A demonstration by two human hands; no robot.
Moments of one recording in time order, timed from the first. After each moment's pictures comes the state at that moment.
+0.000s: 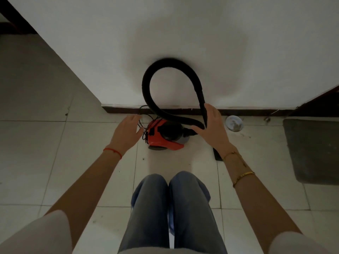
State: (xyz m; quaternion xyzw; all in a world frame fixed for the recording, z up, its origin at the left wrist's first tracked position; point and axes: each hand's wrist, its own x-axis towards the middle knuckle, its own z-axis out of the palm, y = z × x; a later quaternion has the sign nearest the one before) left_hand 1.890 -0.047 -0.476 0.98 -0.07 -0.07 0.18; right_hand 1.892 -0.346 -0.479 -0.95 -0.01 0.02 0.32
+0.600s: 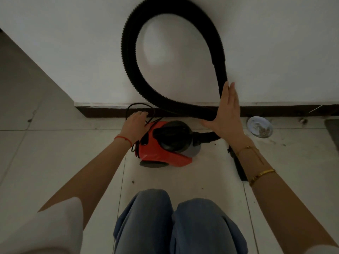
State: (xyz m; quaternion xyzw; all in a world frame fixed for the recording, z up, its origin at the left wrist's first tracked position) left_hand 2.027 -0.063 -0.791 0.98 -0.09 -0.07 0.14; right_hand 1.995 -0.355 -0.731 -0.97 -0.01 -0.11 0.21
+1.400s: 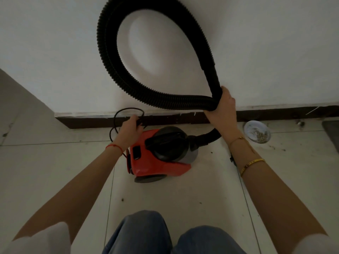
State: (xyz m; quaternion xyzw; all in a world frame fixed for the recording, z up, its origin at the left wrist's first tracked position) left_hand 2.066 -0.081 -0.831 0.95 -0.03 -0.07 0.31; right_hand 2.060 -0.376 -0.773 -0.93 0.10 -0.15 0.32
